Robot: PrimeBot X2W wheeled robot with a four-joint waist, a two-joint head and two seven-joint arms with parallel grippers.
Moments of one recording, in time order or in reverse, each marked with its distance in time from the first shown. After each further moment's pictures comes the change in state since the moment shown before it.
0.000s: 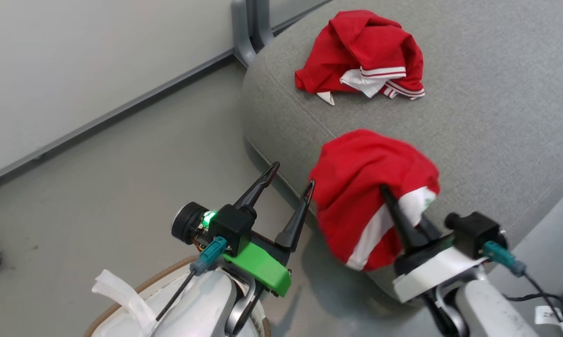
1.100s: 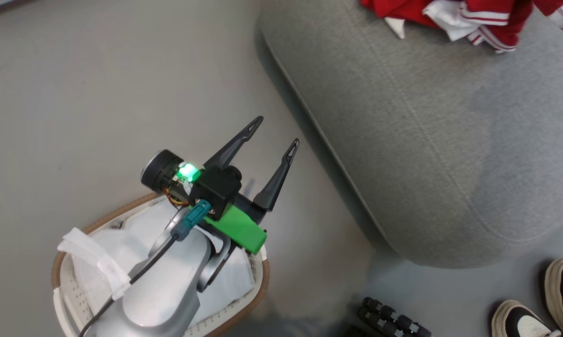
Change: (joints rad) left arm -0.178 0.126 -0.064 -0.003 0.029 0.000 0.000; right arm -0.795 -0.253 -0.513 0.434 -0.291 0.000 0.000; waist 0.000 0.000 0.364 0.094
